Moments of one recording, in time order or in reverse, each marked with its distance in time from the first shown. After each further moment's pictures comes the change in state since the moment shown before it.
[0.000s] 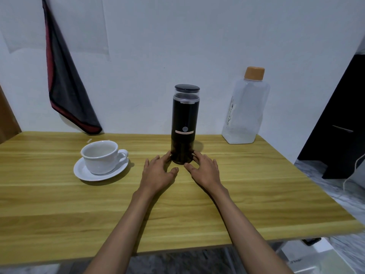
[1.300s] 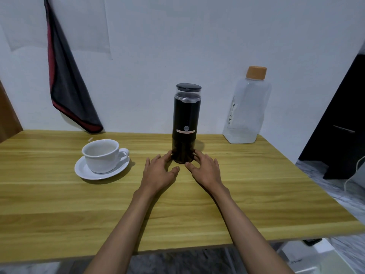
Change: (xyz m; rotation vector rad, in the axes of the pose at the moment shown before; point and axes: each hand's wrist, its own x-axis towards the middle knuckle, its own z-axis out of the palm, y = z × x) left_hand -0.002 0.000 0.000 -0.025 0.008 0.003; right_hand 0.002 0.003 0.003 0.002 0.015 -0.003
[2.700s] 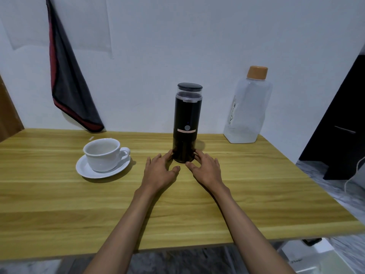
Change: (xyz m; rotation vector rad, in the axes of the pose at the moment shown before) left_hand 0.002 -0.001 0.001 0.031 -0.006 0.006; right_hand 0.000 0.000 0.000 -0.002 -0.002 0.006
